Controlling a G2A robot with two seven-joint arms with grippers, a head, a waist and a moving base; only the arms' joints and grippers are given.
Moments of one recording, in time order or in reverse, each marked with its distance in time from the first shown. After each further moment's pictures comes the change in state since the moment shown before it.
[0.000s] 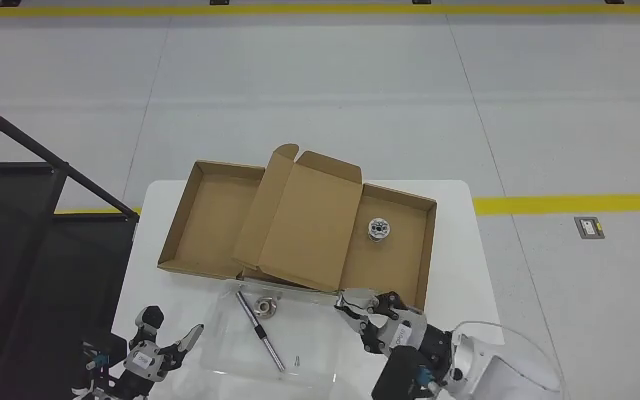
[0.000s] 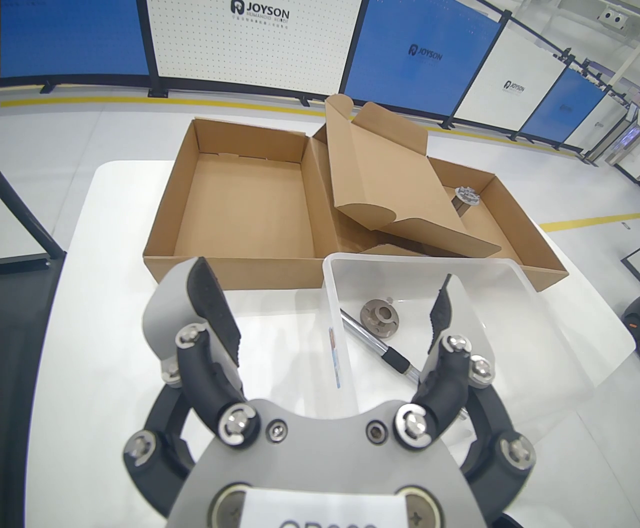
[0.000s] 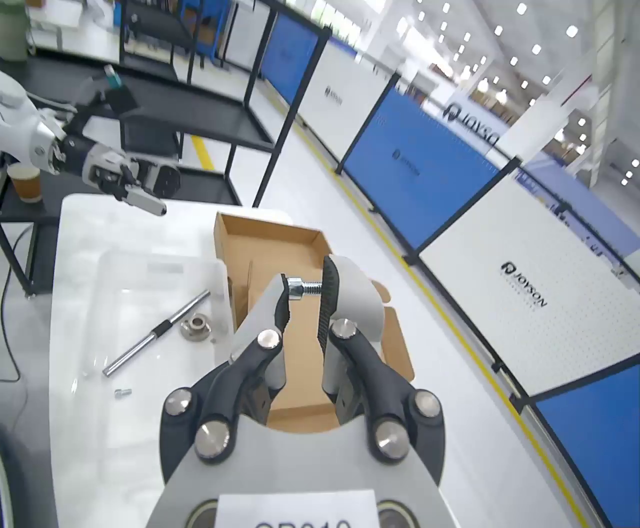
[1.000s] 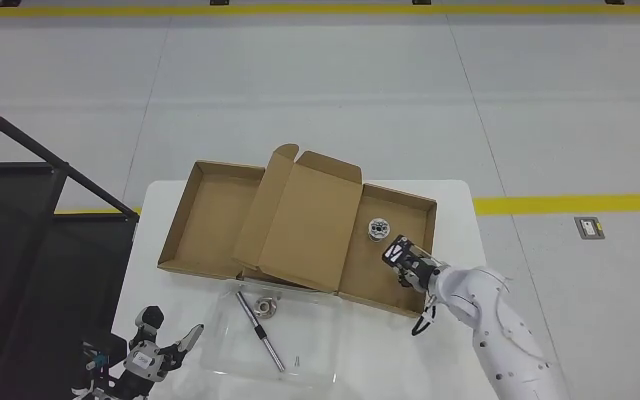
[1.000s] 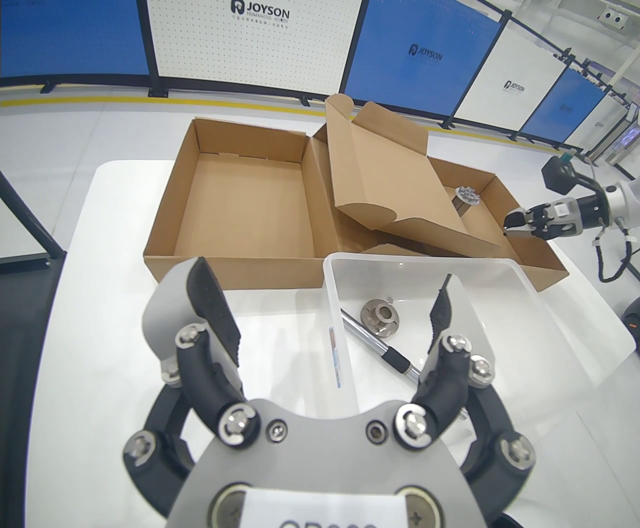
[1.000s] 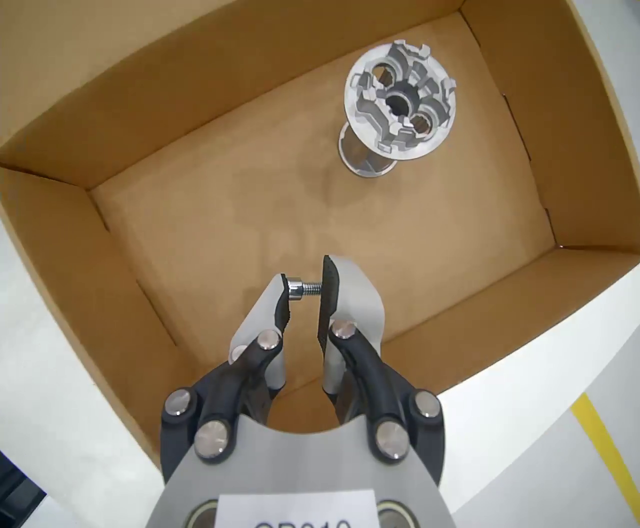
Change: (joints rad) left arm 0.000 0.000 0.000 0.000 0.000 0.000 0.000; right arm 0.529 -0.044 -0.110 0.903 0.361 0.148 0.911
